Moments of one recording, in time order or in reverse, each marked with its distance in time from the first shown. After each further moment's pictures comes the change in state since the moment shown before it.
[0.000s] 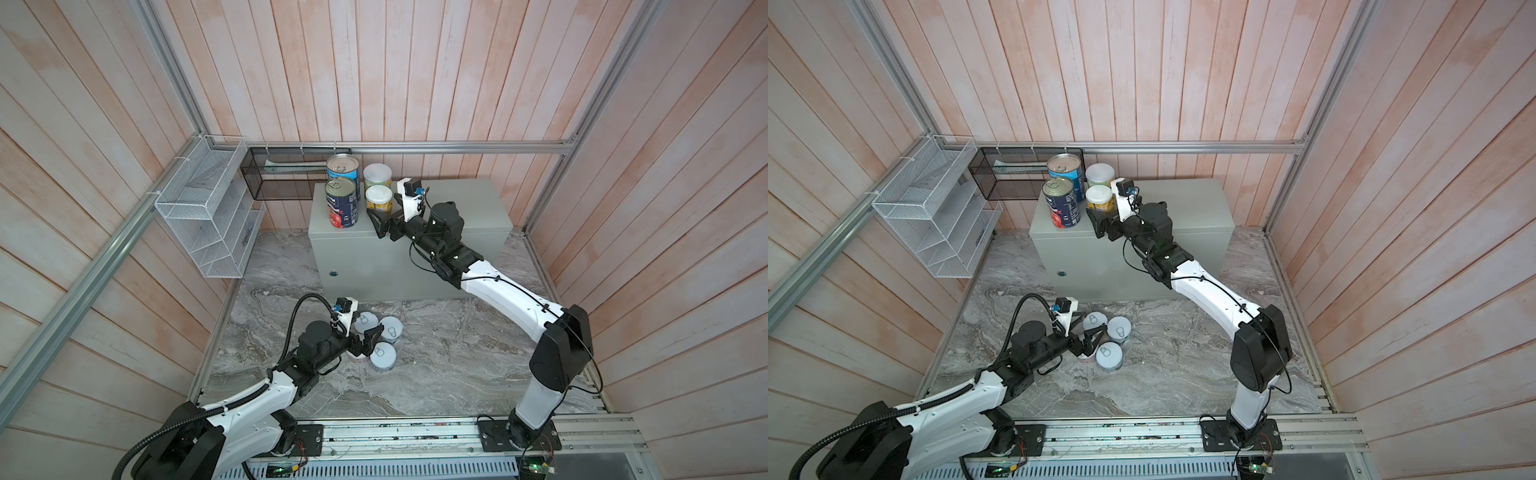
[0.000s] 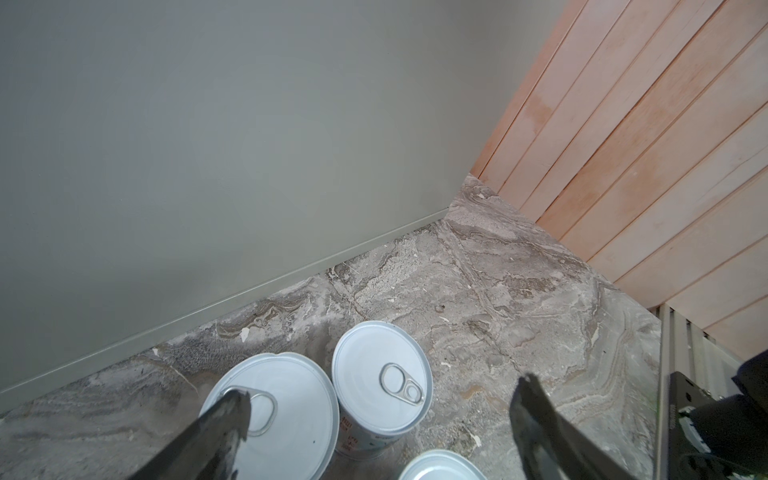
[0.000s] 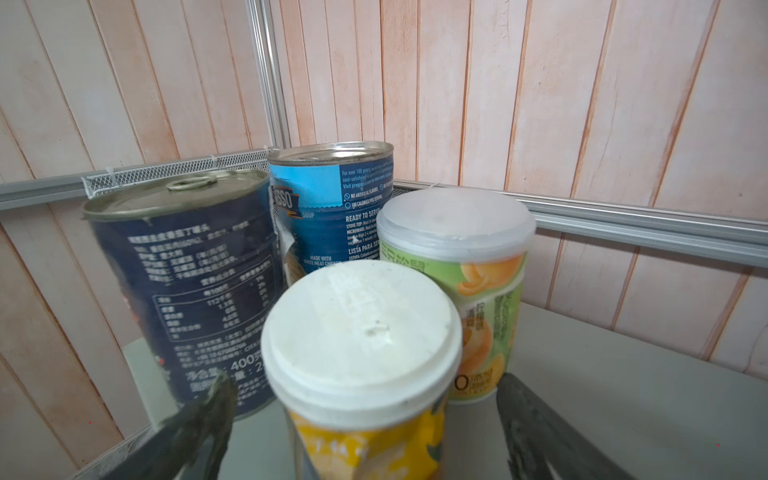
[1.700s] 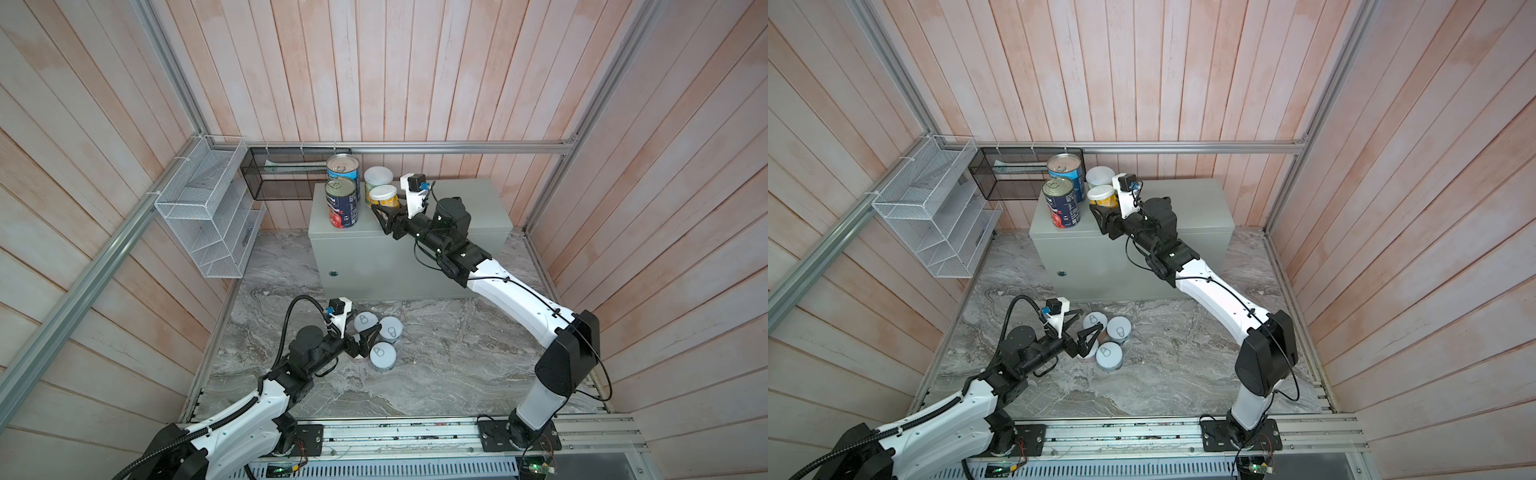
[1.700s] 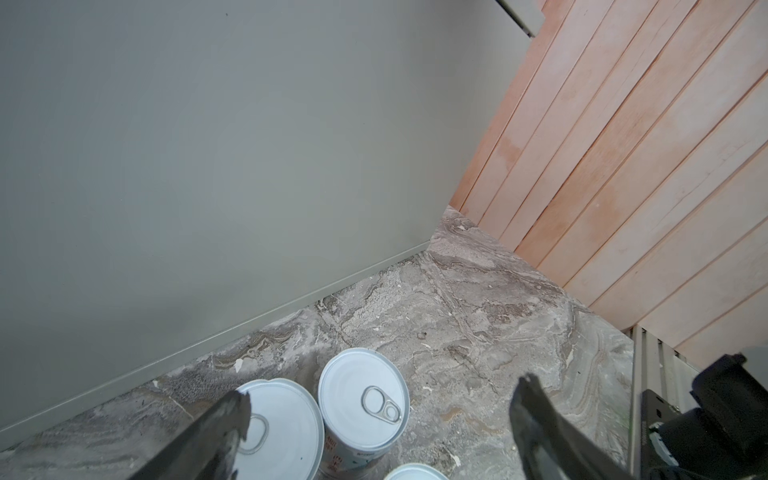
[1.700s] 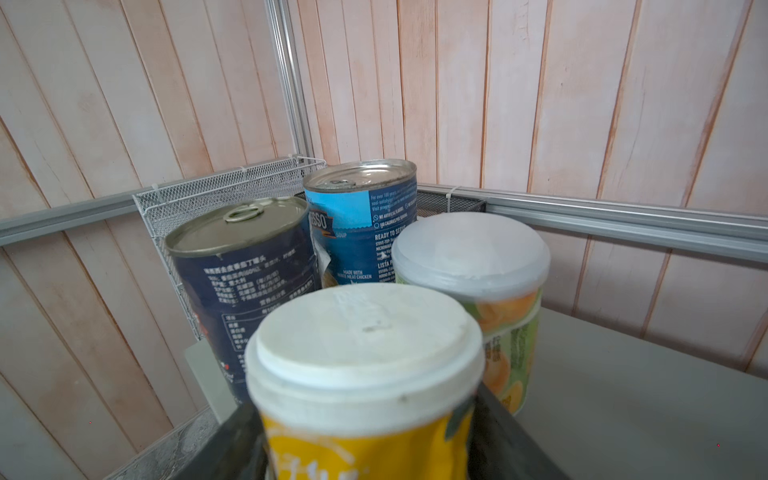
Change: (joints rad) left arm 0.000 -0.125 -0.027 0.000 0.000 -0.010; right arm 0.001 0.008 0.090 -0.085 -0.066 0.045
